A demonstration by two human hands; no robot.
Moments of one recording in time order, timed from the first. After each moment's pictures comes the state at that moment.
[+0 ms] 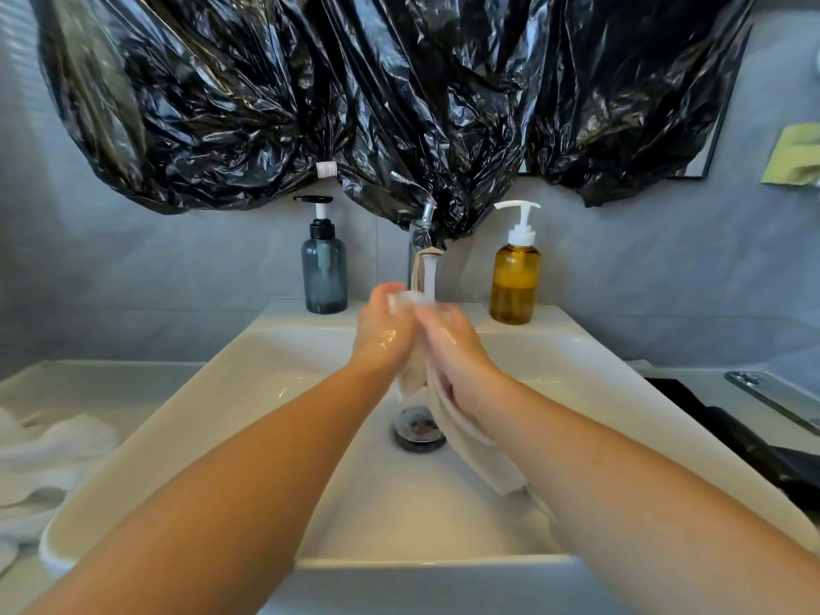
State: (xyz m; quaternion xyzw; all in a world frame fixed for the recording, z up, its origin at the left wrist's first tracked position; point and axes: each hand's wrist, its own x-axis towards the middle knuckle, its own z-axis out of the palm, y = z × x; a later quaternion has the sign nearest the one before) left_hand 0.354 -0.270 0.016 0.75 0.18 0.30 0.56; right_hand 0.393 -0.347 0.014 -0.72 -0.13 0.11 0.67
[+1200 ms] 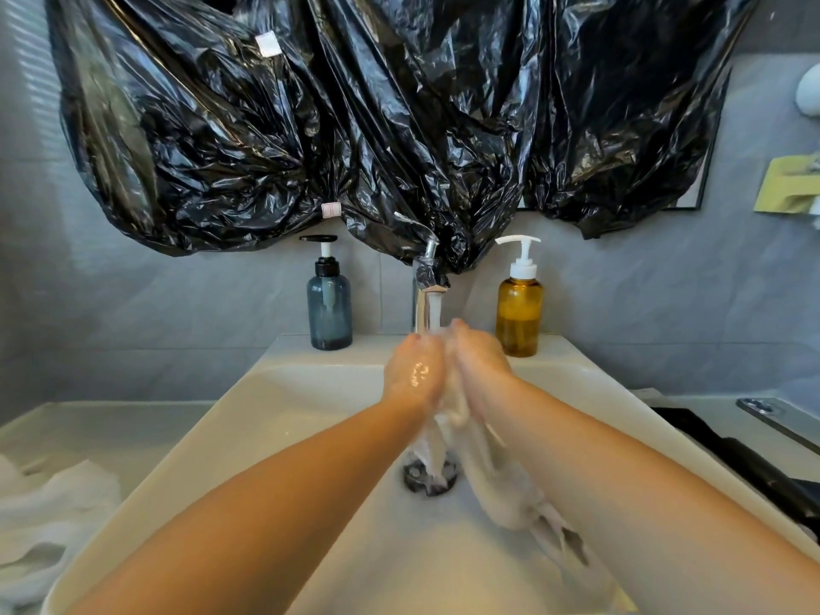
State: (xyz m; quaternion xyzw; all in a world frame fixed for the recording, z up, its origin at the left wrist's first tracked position) left_hand 0.372 -0.282 0.024 0.83 0.22 0.26 0.45; right_hand 0.408 -0.344 0.040 -0.76 -0.08 0.09 0.64
